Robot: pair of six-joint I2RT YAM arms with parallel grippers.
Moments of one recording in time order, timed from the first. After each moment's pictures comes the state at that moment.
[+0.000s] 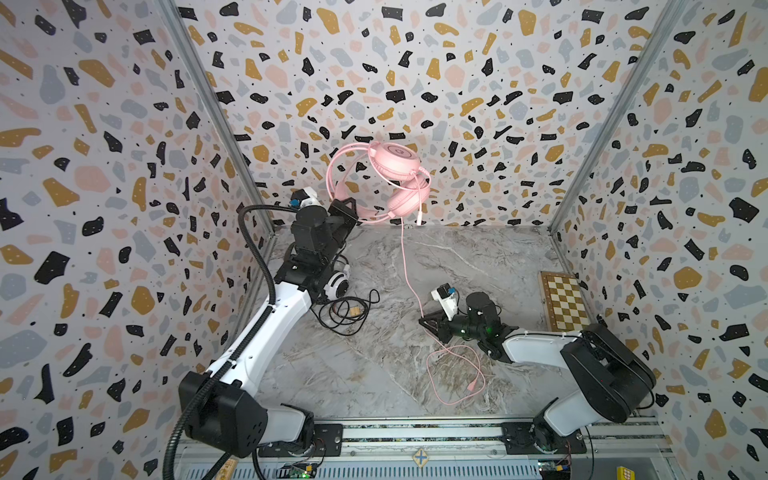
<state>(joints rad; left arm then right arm) -0.30 1.36 1.30 0.05 -0.01 -1.07 0.64 1.53 0.56 0.54 -0.54 0.26</state>
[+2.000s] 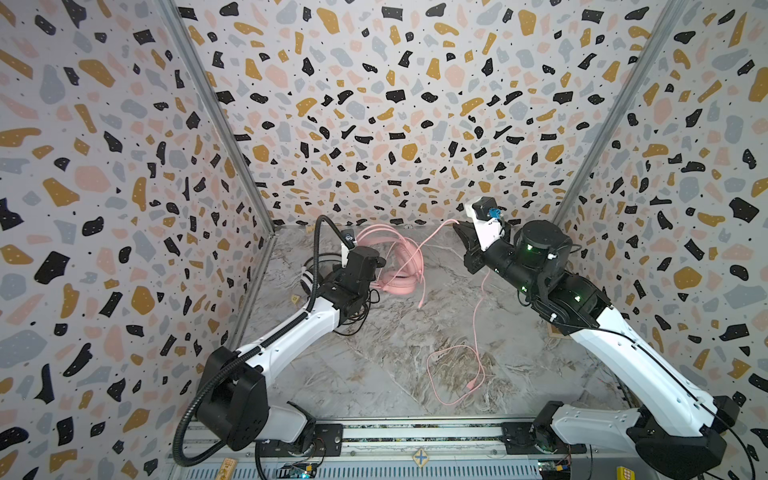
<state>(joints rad) -0.53 1.40 1.05 -0.18 -0.65 -0.39 0.72 1.20 1.48 -0.34 0.08 -0.18</state>
